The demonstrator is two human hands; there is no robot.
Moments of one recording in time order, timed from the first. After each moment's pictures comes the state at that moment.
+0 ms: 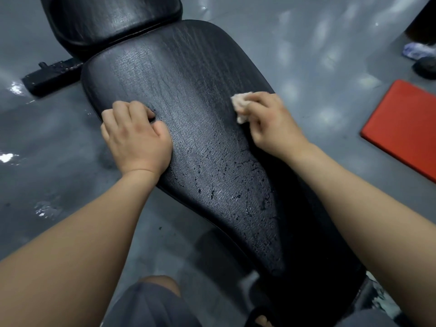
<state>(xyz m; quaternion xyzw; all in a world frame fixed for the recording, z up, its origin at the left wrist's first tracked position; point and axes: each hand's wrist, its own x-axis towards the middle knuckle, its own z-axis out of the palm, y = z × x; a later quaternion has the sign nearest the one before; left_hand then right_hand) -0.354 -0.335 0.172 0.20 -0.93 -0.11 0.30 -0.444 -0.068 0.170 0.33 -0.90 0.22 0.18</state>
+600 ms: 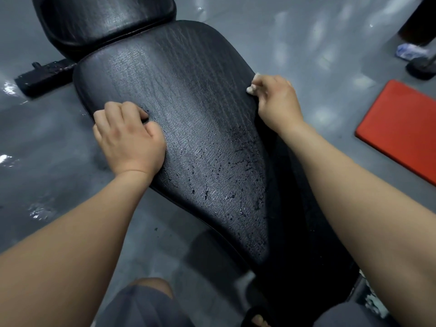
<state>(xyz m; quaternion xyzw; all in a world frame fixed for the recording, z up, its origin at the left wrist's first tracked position) -0.353 -0.334 0.172 0.20 -0.93 -0.11 0.30 -0.503 -0.059 0.167 0.13 -0.94 0.26 0.16</state>
